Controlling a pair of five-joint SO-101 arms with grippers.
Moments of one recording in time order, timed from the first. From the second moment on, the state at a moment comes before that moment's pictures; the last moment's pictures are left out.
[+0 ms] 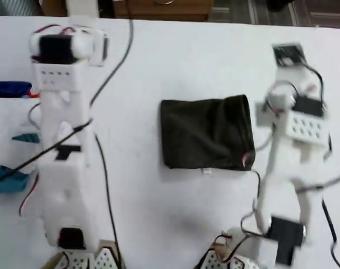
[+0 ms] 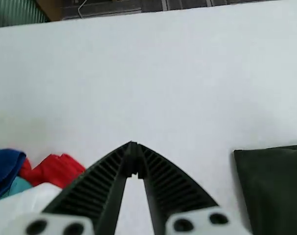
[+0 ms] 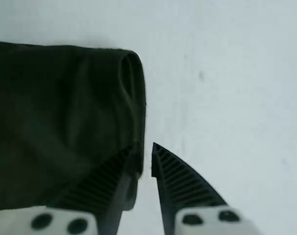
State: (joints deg) left arm -5.9 31.0 -73.3 101.4 -1.9; right arm 8.7 -6.1 3.3 75.7 18.5
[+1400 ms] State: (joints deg) left arm -17.4 -38.9 74.2 35.7 -13.5; right arm 5.5 44.7 -66.5 100.0 19.3
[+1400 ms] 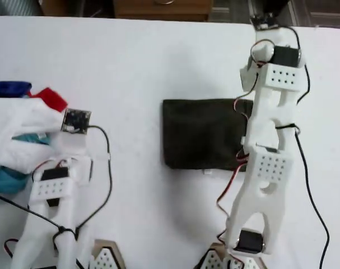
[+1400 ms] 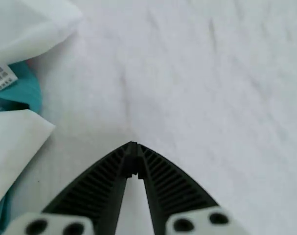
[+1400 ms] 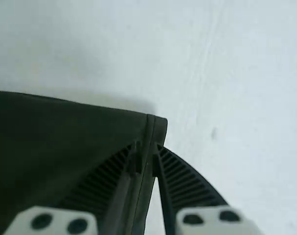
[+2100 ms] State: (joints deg) left arm -15.6 -38.9 75.3 35.7 -13.5; right arm 0.7 18.2 -5.2 80.7 19.3
